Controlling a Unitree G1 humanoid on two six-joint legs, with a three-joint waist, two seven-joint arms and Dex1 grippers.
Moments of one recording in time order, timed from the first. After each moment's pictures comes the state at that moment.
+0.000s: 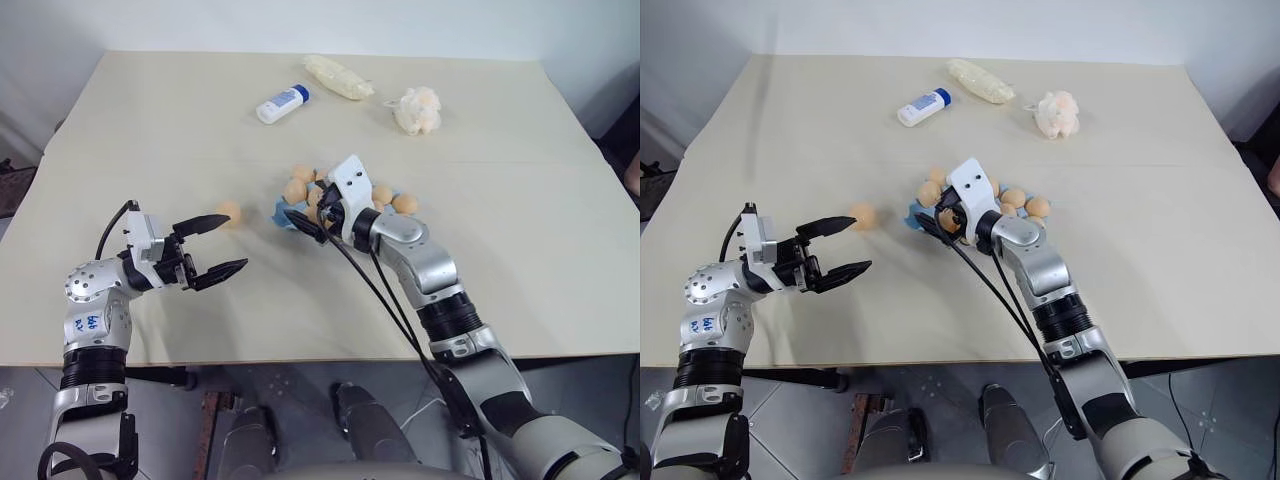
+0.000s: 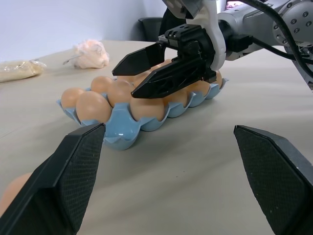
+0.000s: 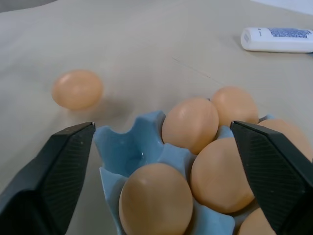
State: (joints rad) left arm -0.42 0.56 0.23 0.40 -0.47 -0.12 -1.27; right arm -0.77 -0.12 0.19 0.27 0.16 0.37 0.54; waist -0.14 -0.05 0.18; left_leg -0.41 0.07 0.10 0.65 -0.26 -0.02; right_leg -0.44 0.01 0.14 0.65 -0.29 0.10
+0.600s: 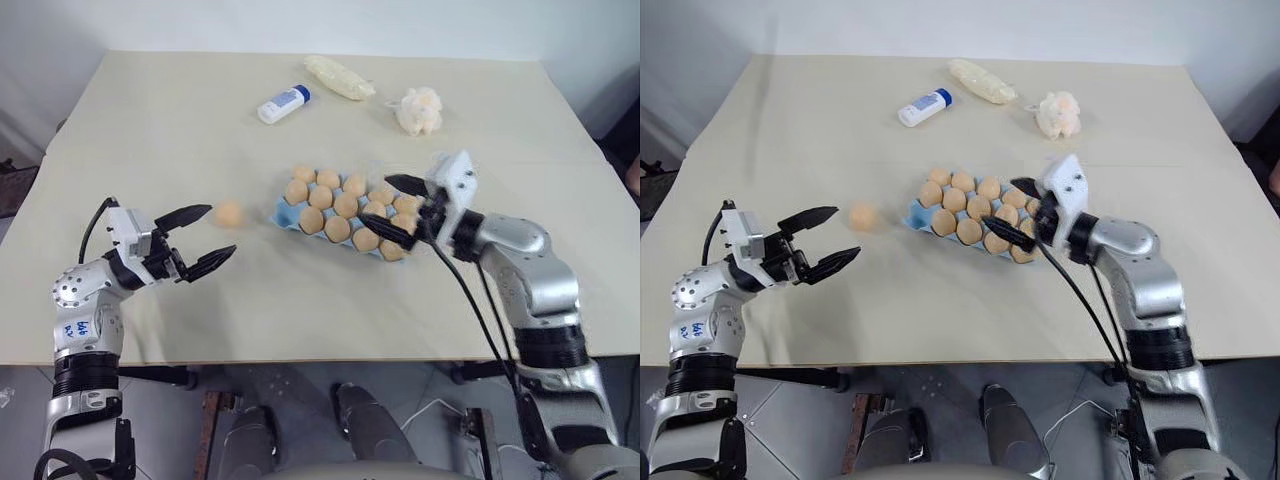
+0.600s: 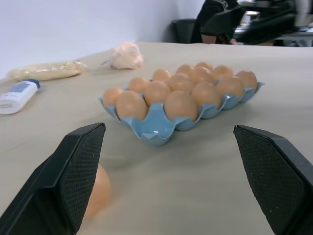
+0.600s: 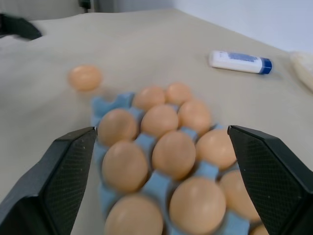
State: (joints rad) left arm -0.37 0.57 0.30 0.35 -0.47 -0.12 -1.12; right arm -0.43 -0.57 -0.08 -0.08 0.40 0.38 0.93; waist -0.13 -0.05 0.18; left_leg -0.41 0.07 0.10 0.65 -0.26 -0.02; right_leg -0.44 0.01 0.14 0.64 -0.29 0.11
